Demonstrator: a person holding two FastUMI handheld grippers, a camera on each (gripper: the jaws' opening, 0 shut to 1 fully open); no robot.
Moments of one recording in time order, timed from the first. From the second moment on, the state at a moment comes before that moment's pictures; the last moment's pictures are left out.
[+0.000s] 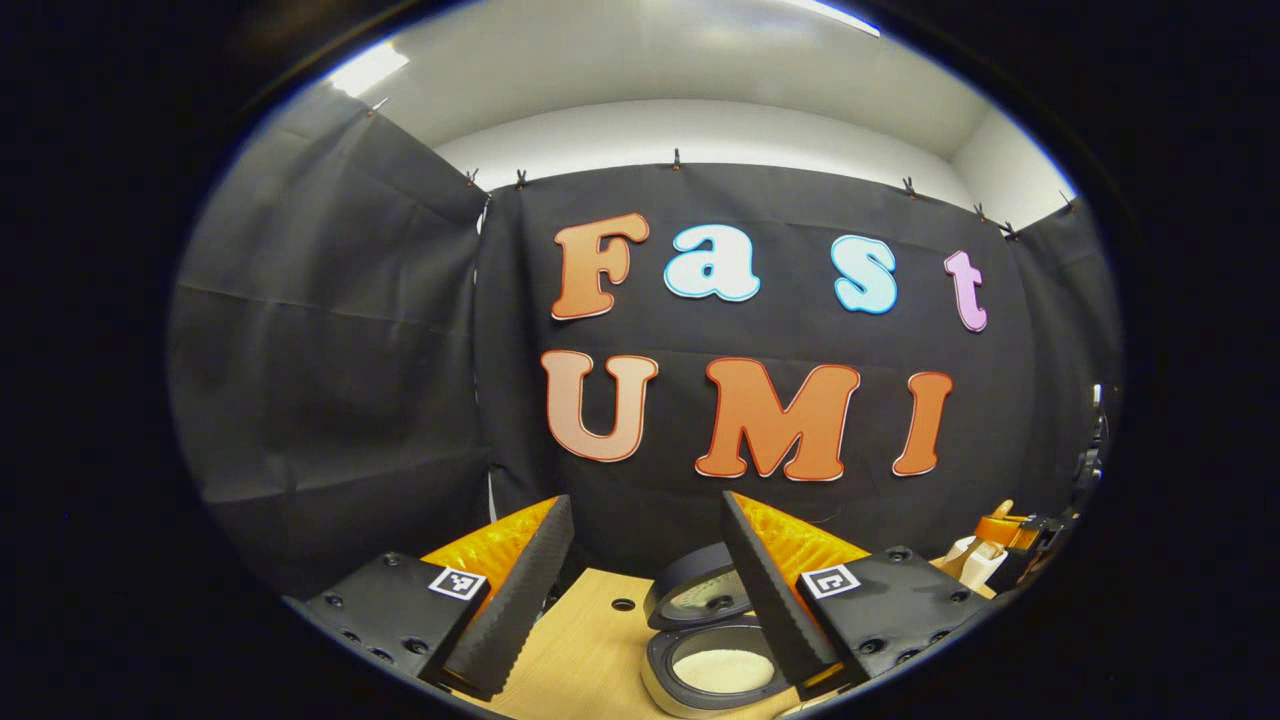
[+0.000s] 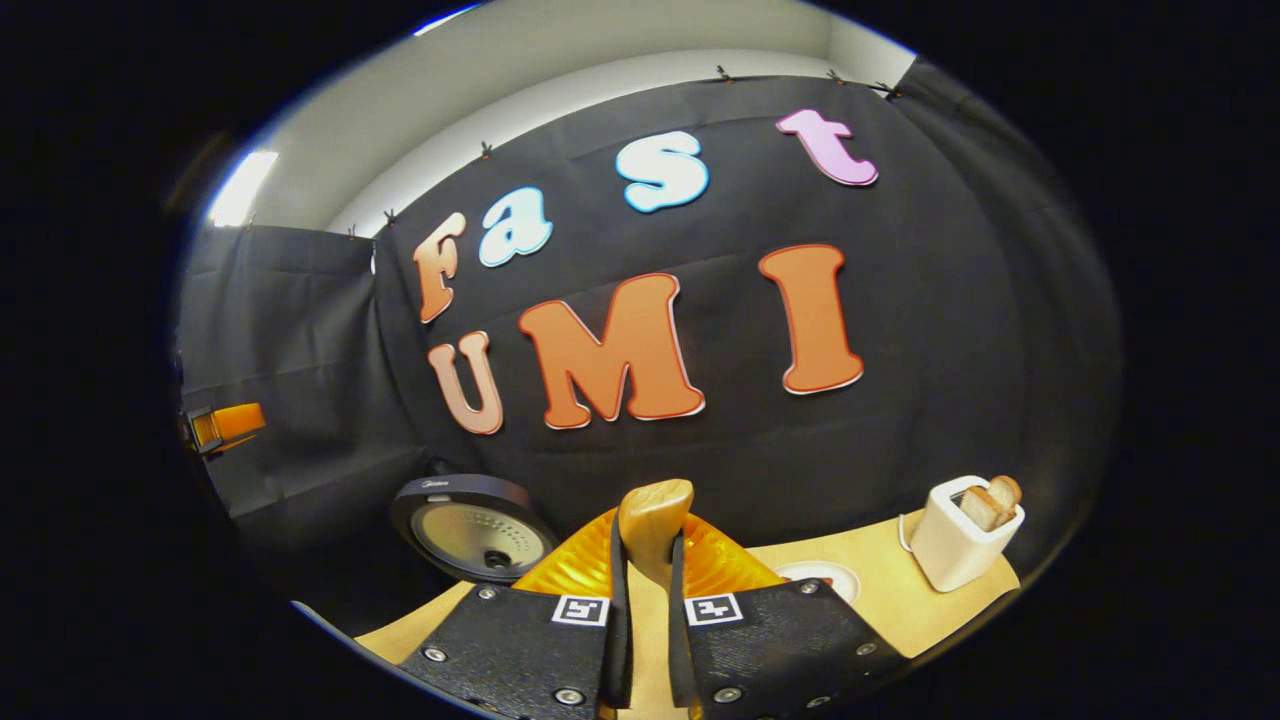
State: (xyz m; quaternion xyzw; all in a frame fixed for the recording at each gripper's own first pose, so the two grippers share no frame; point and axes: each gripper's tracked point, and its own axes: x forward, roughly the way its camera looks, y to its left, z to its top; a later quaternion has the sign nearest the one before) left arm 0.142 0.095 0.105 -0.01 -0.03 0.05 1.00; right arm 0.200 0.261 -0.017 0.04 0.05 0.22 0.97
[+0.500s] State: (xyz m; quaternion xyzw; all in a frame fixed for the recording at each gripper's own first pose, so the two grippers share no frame) left arm 0.158 0.058 0.098 0.00 -0.03 0.01 1.00; right arm 0.176 0.149 -0.085 0.08 0.11 0.12 0.98
